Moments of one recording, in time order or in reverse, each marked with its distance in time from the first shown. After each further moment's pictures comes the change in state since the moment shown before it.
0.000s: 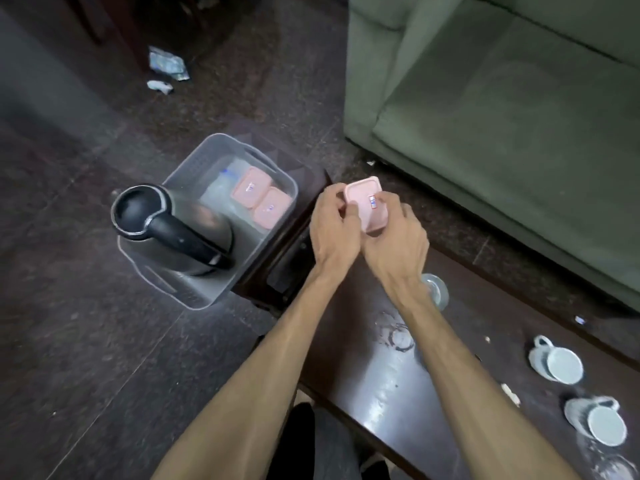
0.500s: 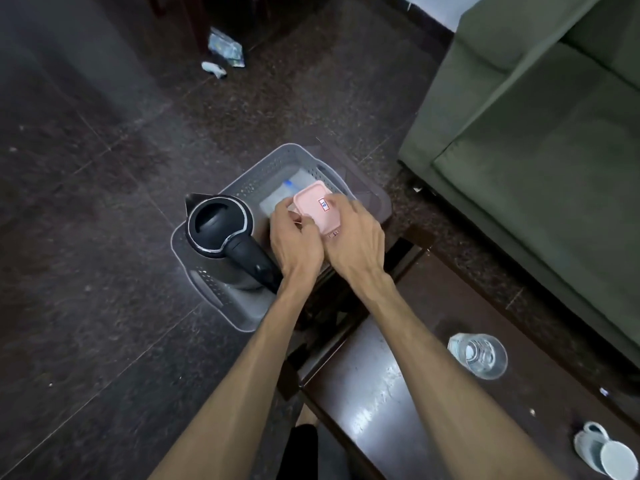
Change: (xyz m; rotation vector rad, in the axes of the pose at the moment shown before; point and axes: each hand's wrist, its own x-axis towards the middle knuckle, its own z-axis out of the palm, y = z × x) left_hand 0.091 -0.057 -0.145 -0.048 0.295 -0.303; right_hand 0.027 -0.149 0.126 -0.020 -0.382 -0.258
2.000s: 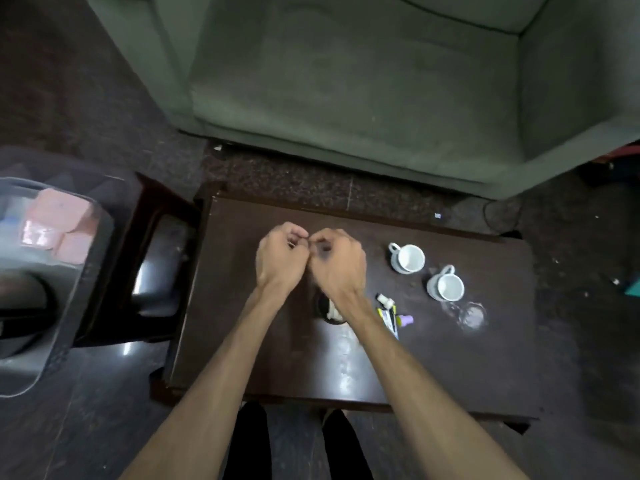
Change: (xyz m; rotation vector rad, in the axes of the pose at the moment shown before) left_hand -0.281 -0.026 0.182 0.443 -0.812 0.416; right_hand -0.247 0.249 -0.141 0.147 0.408 0.705
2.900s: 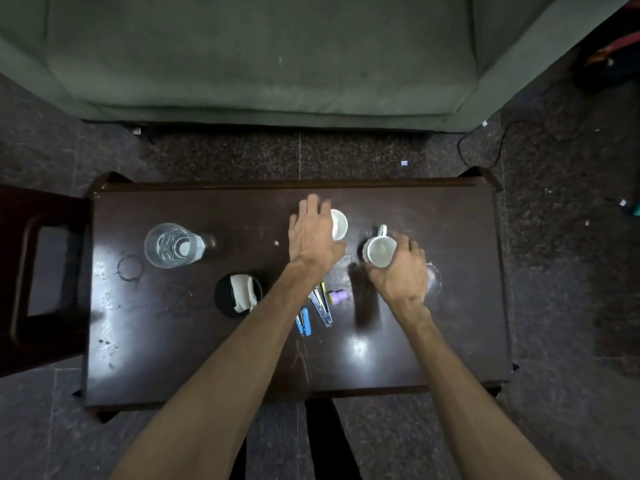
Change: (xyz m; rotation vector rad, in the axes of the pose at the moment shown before) left_hand -0.015 0.068 0.277 0.786 -0.227 0.357; right_hand 0.016 0.303 -0.120 -0.200 0.020 0.390
